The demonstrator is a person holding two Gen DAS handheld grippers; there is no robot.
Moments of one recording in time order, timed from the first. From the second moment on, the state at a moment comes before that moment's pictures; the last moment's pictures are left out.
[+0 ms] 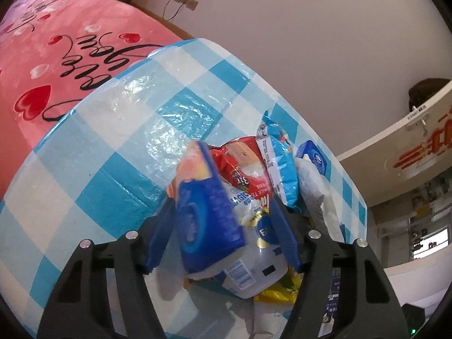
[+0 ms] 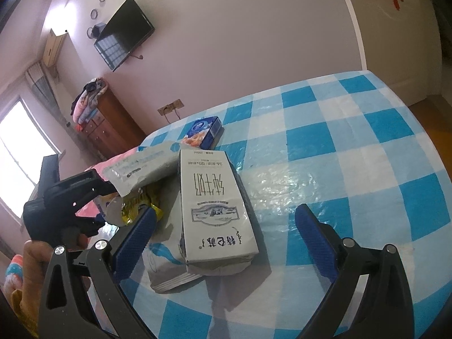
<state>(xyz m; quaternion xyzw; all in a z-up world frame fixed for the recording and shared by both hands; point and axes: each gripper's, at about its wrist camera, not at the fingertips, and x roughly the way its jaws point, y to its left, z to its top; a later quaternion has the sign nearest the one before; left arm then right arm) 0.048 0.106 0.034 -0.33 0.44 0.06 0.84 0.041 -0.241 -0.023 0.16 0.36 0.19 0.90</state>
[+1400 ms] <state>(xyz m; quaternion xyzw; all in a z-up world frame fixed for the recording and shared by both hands) -0.084 0.115 0.010 -0.28 0.45 -0.06 0.85 -0.044 -0.148 0.002 0.03 0.30 0.30 0.91</state>
